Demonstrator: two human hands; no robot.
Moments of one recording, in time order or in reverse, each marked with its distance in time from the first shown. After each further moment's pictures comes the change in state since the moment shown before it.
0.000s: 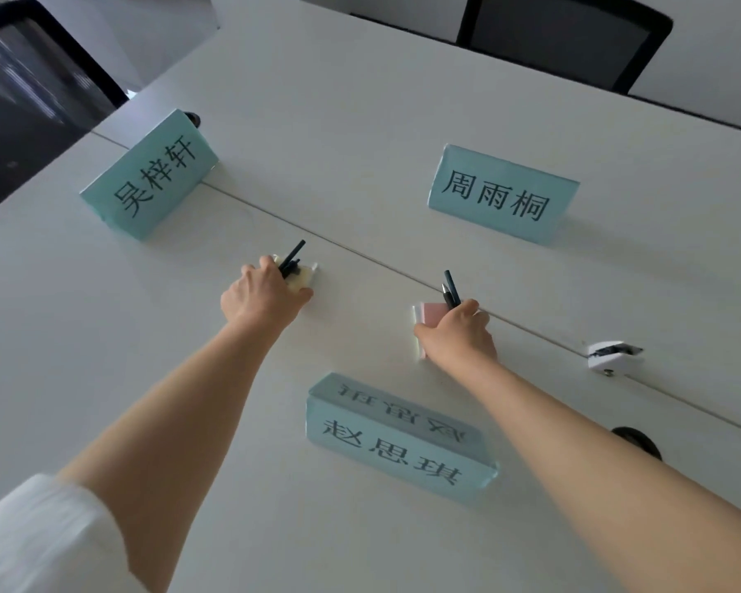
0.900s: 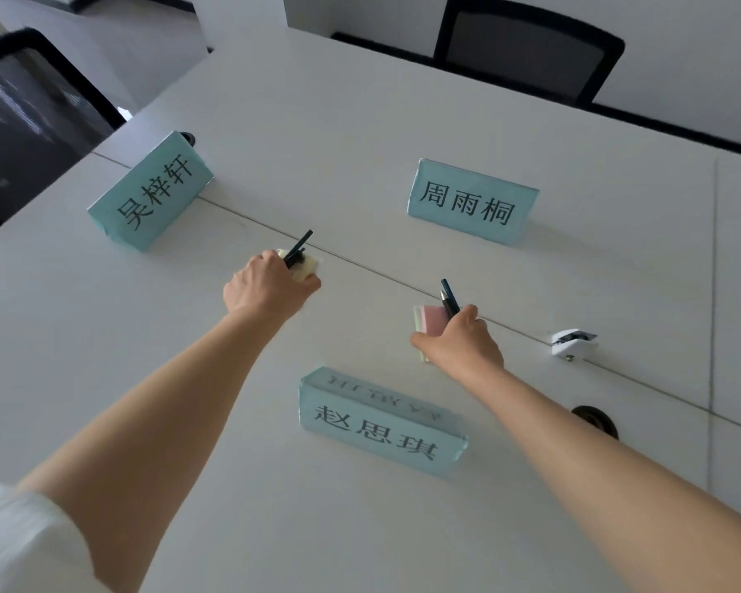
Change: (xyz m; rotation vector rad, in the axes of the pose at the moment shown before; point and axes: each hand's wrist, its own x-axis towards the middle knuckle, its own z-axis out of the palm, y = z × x) left_hand -0.037 0.024 -0.044 -0.074 0.073 0.068; right_hand -0.039 0.023 -0.042 -0.035 -0.023 -0.009
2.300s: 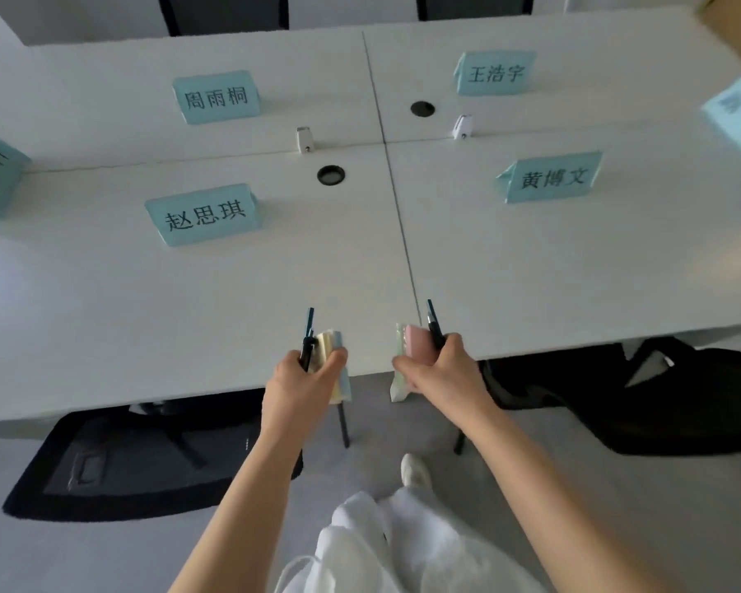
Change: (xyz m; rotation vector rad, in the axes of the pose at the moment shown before) left_hand -0.639 -0.114 -0.008 -0.495 -0.558 0.198; right_hand -0.571 0.343 0.053 0.643 0.167 0.281
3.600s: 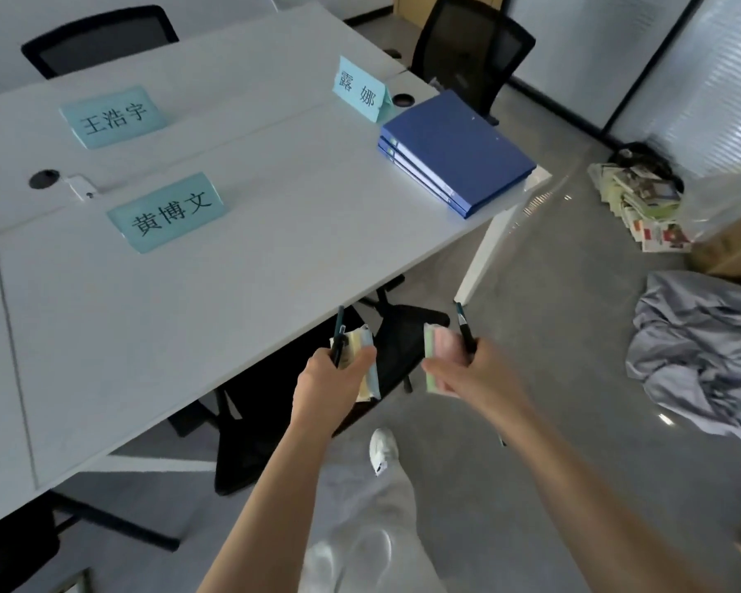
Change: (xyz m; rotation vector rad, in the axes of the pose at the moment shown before) left_hand -0.246 0.220 0.527 0.265 -0.407 0.289; right_hand -0.001 0.417 -0.462 0.335 0.355 0.308
